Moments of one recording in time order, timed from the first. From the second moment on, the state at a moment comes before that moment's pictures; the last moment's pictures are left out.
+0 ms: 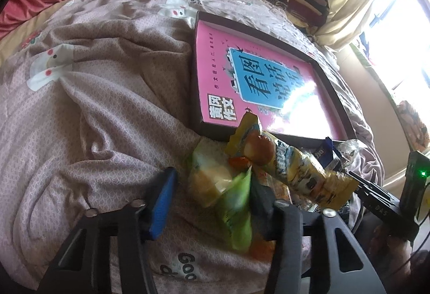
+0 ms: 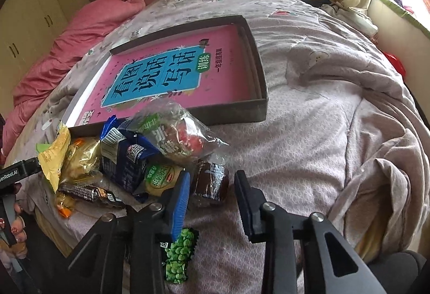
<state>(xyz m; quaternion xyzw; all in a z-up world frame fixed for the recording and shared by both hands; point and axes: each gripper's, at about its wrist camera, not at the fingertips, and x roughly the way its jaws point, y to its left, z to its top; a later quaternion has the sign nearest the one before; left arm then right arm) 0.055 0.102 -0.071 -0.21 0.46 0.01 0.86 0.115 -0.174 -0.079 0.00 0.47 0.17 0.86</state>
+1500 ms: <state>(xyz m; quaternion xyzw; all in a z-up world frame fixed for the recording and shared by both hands) 0.033 0.103 -0.021 -0.20 0.40 0.00 0.89 0.101 -0.203 -0.034 0.06 0.38 0.21 0.90</state>
